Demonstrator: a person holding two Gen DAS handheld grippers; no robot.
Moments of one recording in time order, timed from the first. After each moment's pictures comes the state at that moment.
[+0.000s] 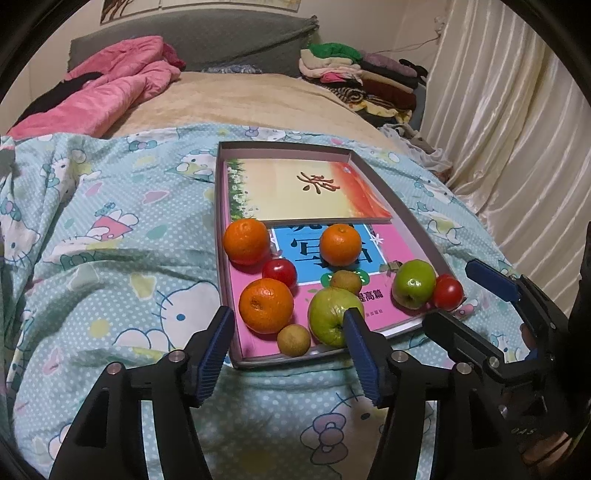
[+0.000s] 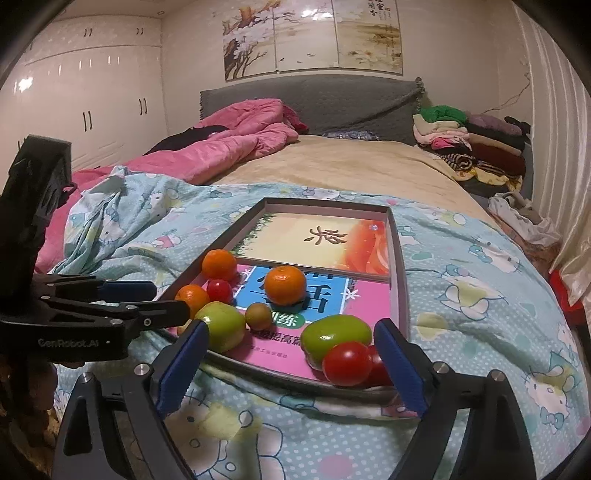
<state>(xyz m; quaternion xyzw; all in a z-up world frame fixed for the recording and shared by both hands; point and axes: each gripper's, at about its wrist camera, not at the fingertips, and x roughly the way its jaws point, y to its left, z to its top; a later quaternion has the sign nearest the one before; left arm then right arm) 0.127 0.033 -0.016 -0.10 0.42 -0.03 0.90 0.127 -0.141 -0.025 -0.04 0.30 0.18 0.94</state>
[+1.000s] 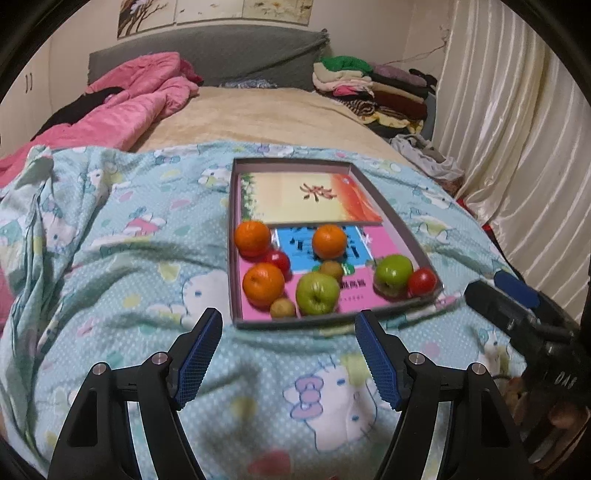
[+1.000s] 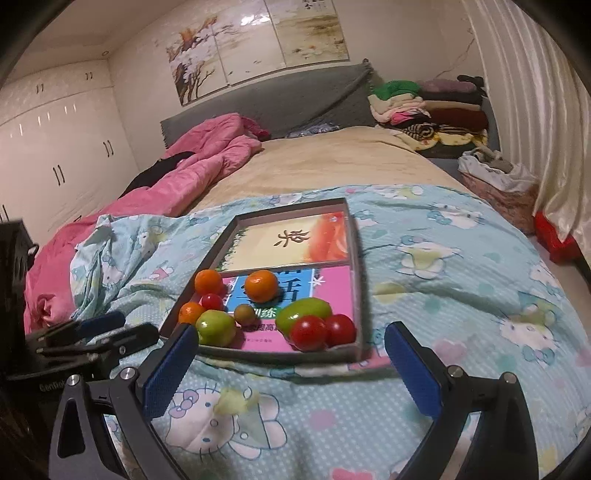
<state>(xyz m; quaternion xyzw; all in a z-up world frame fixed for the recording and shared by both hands) 0.077 0.012 0.013 -0.09 0.40 0.01 0.91 0.093 -0.189 0.002 0.07 0.31 0.13 0.94</state>
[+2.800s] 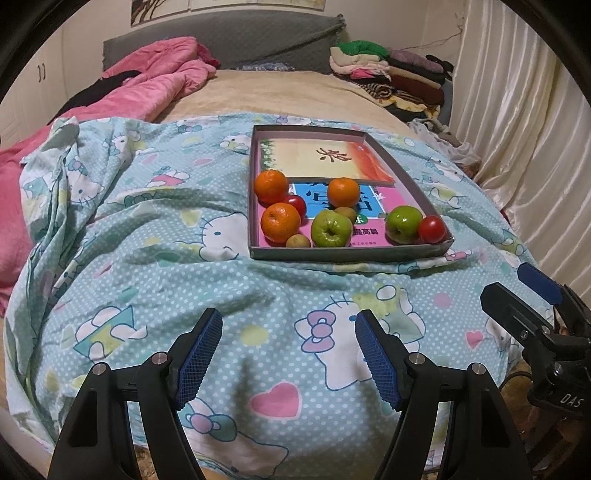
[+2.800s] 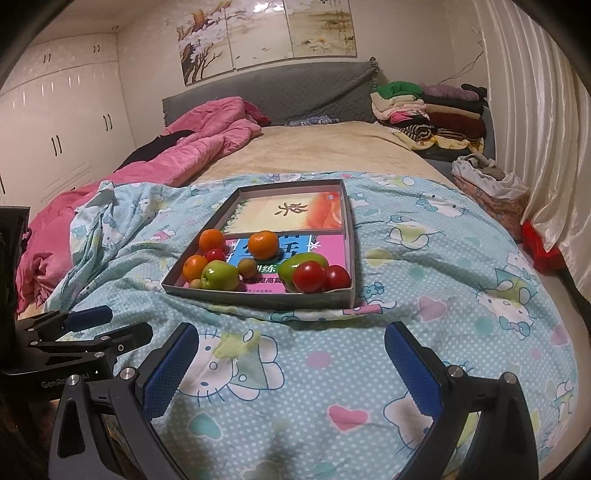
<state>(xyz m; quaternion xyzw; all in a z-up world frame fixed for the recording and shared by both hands) 0.039 0.005 -0.003 -0.08 0.43 0.05 0.90 0.046 -0.178 -0.007 0.02 0.33 0.12 0.94</state>
